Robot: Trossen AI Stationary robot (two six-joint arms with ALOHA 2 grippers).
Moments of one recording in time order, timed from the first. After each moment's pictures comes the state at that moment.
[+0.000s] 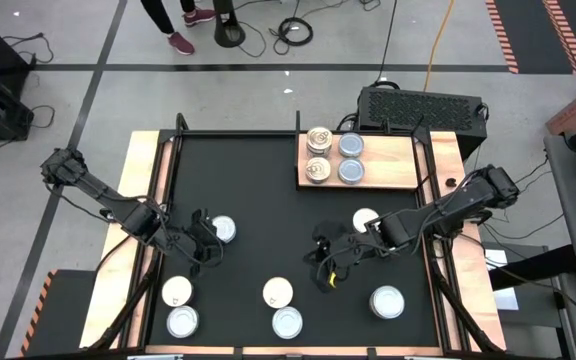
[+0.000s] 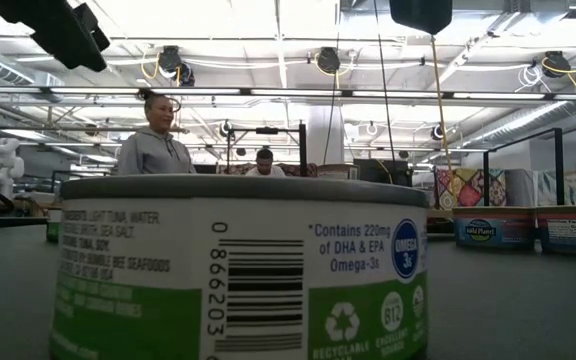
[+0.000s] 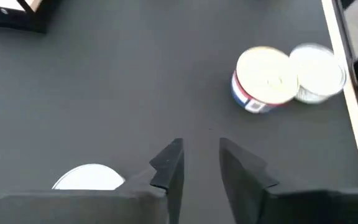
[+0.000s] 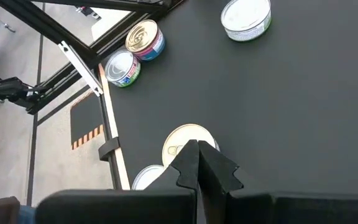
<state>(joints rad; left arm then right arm) -0.55 1.02 0.79 -0.64 -0.35 -0.55 0.39 1.55 1.31 -0.45 0.24 0.89</state>
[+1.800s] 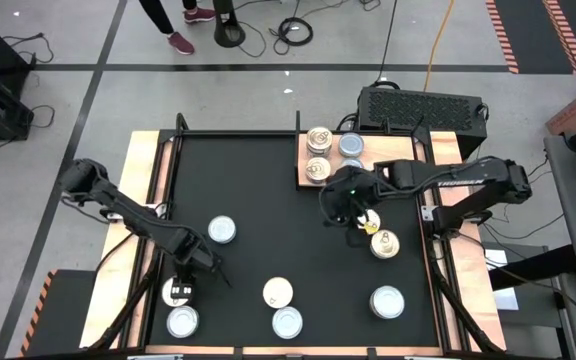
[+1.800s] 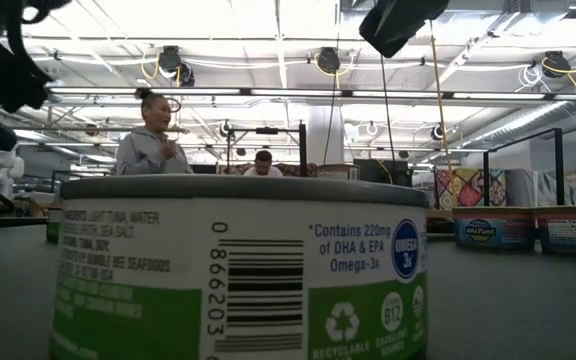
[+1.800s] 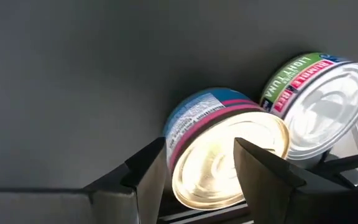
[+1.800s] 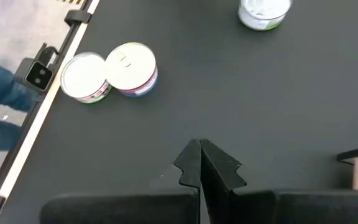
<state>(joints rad) -0.50 1.39 0.77 -0.94 0.42 -0.56 0.01 1.41 1.31 -0.78 -0.24 -0.12</state>
